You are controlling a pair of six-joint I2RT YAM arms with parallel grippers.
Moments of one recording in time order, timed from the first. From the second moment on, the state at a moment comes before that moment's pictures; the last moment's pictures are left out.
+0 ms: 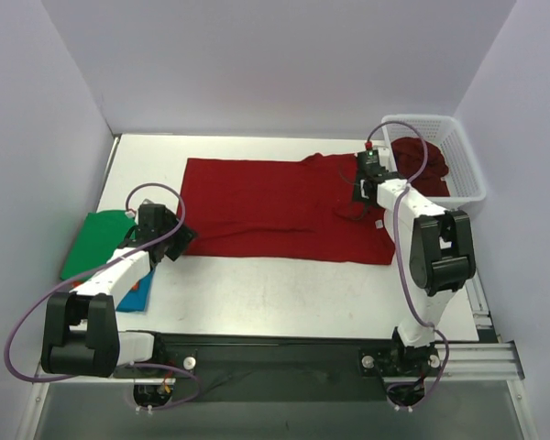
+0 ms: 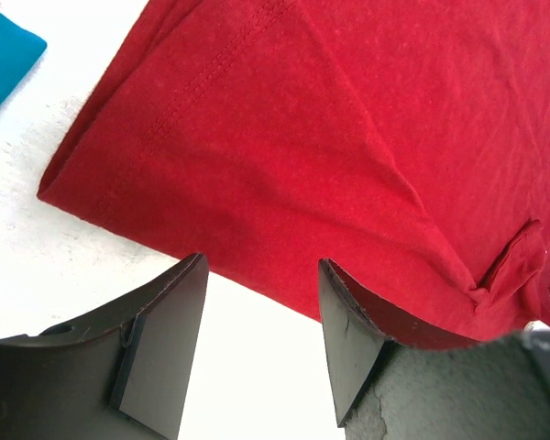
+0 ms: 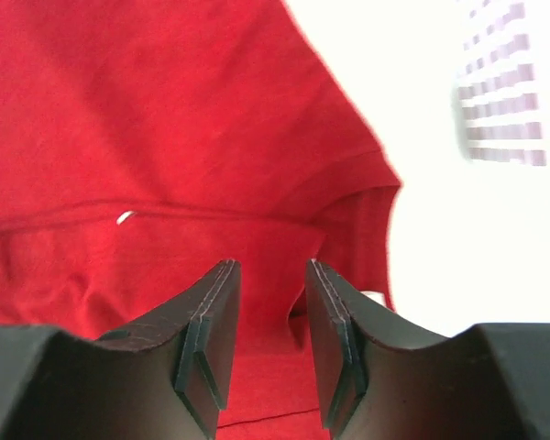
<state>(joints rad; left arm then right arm) -0.09 1.29 0.64 -0.18 0.04 -0.93 0.21 1.85 1.27 -0.34 0.36 0.26</state>
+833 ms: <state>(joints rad) -0.09 1.29 0.63 -0.18 0.04 -0.93 0.27 2.10 1.64 -0.58 0.26 0.43</state>
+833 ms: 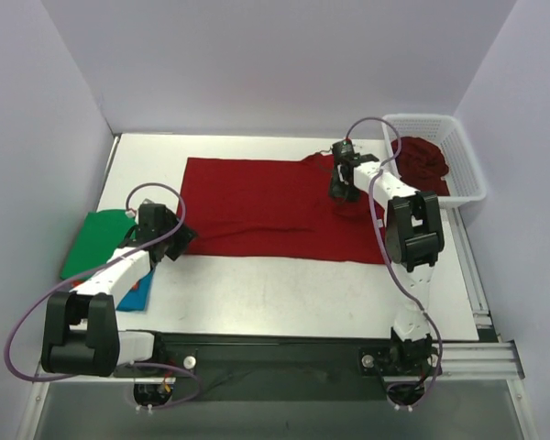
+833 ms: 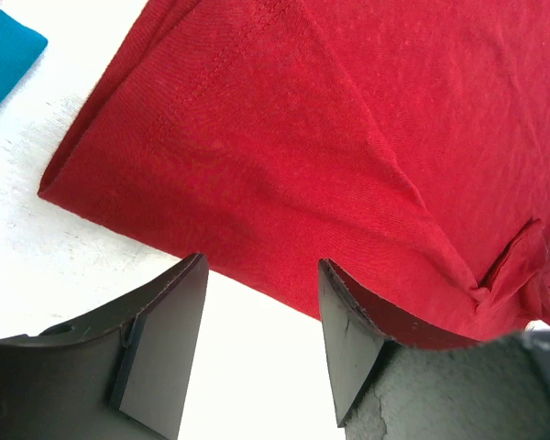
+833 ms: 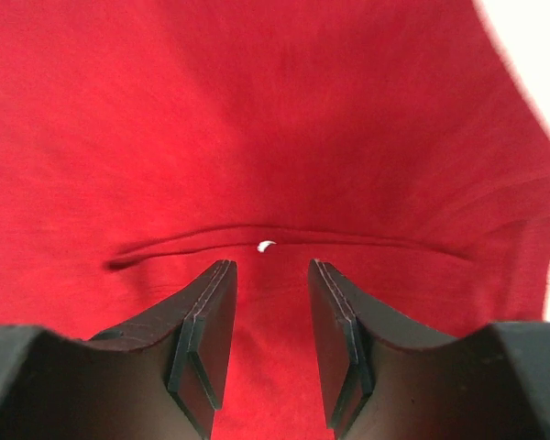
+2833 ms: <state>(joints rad) -0.13 1.19 0.58 -0.29 -0.20 -0.92 0.18 1.36 0.95 -0.47 0.05 0.64</state>
